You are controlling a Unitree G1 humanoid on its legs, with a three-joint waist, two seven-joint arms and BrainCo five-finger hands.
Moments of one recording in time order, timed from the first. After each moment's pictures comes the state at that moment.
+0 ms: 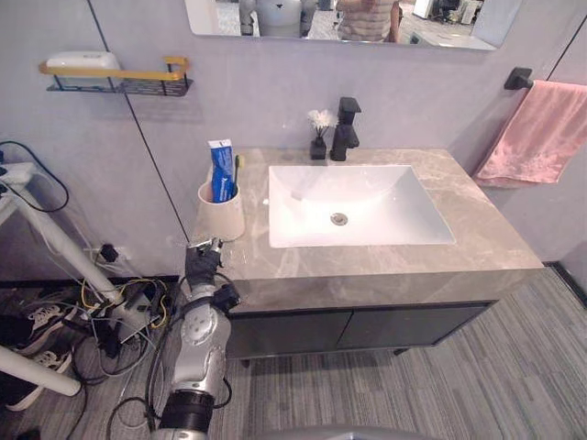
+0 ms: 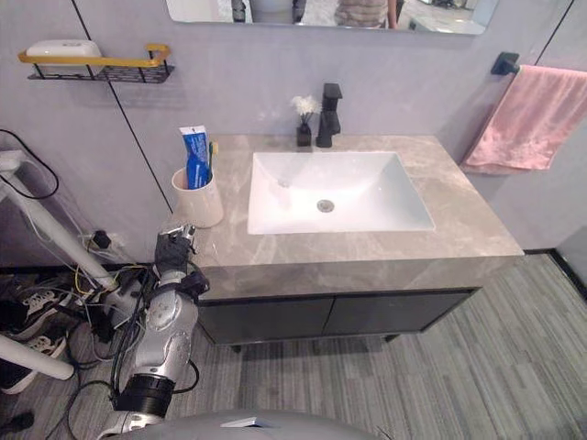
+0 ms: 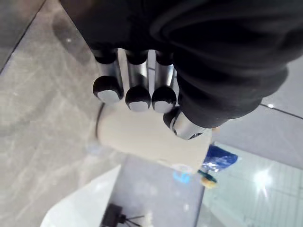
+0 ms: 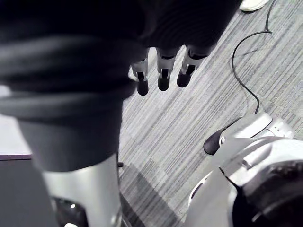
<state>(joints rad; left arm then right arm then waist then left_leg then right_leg) -0.05 0.11 0.00 0.17 -0.33 -0.21 0.30 0.37 0.06 -0.40 0.89 0.29 -0.08 -0.20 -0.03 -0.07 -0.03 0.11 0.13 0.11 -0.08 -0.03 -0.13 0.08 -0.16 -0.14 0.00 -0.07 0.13</state>
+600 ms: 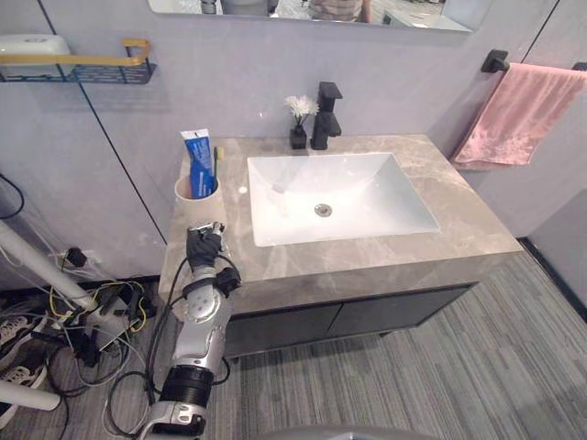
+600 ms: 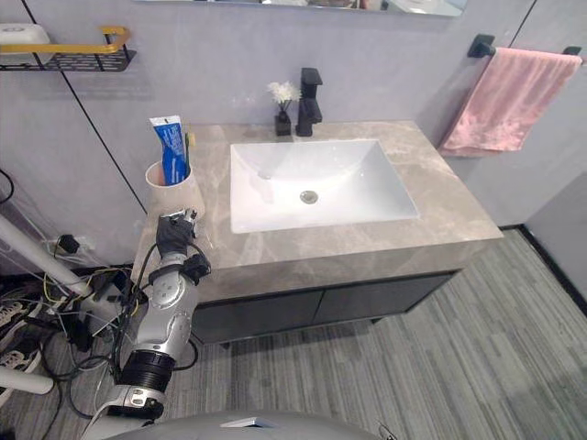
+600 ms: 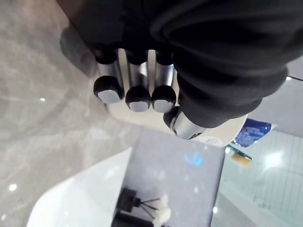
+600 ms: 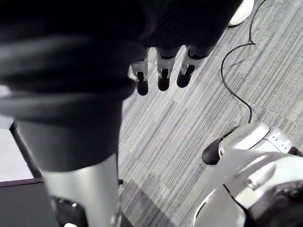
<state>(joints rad) -0.17 0.16 -0.01 0.24 -0.30 -0.21 0.34 0.35 0.05 -0.40 0.91 0.30 -0.08 -0.20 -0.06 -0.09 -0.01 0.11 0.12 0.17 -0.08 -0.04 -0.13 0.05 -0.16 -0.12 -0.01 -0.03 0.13</state>
